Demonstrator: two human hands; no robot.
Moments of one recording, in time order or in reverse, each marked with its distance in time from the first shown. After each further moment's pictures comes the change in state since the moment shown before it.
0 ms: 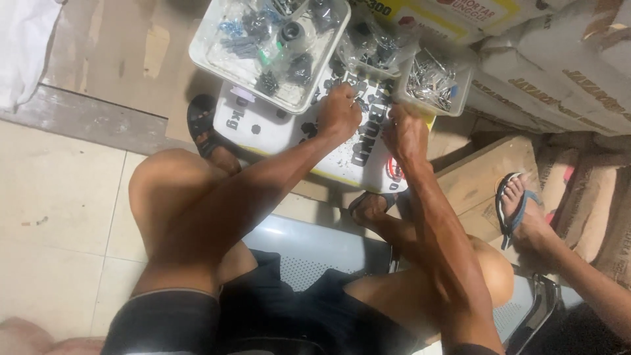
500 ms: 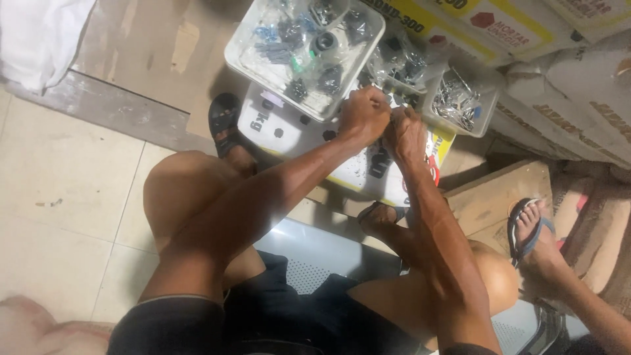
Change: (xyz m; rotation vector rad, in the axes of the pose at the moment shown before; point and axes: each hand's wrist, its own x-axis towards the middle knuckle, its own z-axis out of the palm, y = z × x) left_hand -0.014 0.044 -0.043 -0.304 0.085 -0.061; right_hand 0.033 -0.014 0.055 -0.097 -0.029 0.017
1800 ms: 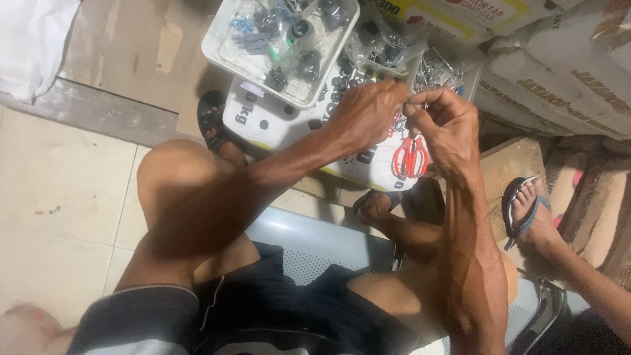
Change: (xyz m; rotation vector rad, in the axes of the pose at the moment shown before) left_hand -0.026 0.040 -0.004 0.487 -0.287 0.860; right_hand -0.053 -0.066 -0.206 1.013 0.012 -0.062
